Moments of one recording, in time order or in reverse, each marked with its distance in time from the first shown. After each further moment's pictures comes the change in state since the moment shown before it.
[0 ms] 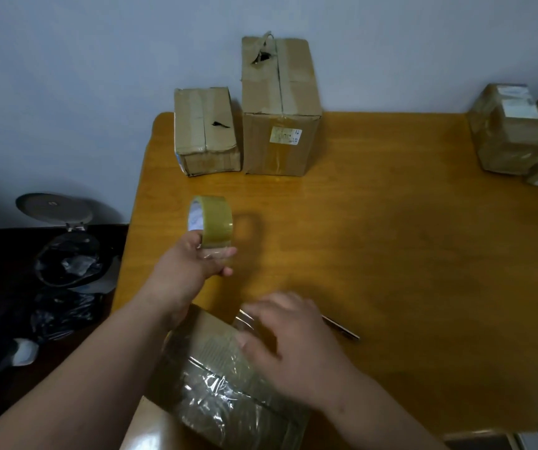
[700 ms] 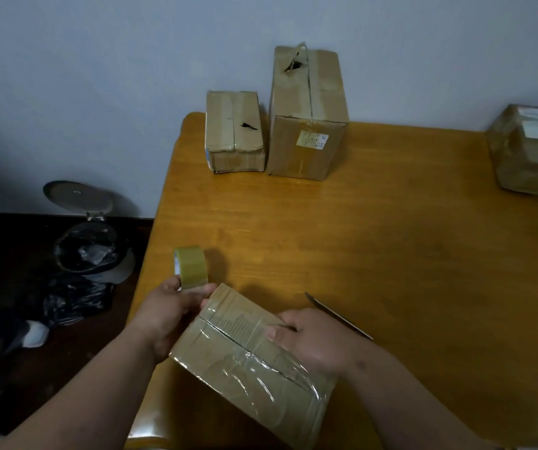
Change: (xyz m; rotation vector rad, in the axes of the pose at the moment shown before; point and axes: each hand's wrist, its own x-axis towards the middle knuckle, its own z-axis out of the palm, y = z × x) left_hand -0.025 -0.074 -0.056 -0.364 0.119 -0.318; right_hand 0.010 0.015 0.007 0.202 -0.530 0.443
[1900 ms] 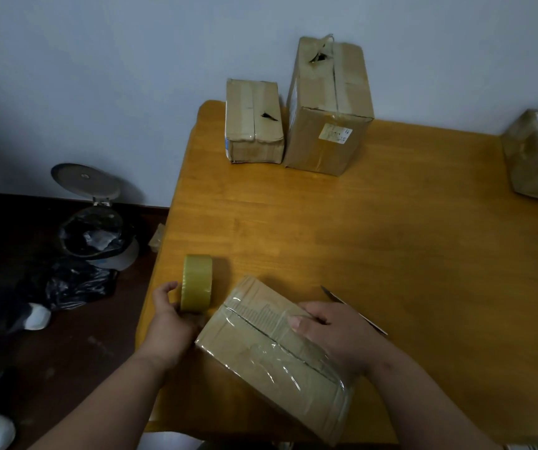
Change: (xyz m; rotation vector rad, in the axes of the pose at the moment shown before) left_hand 0.003 -0.051 -0.048 0.435 0.187 0.149; right_hand -0.009 -0.005 0.007 0.063 0.141 -0.080
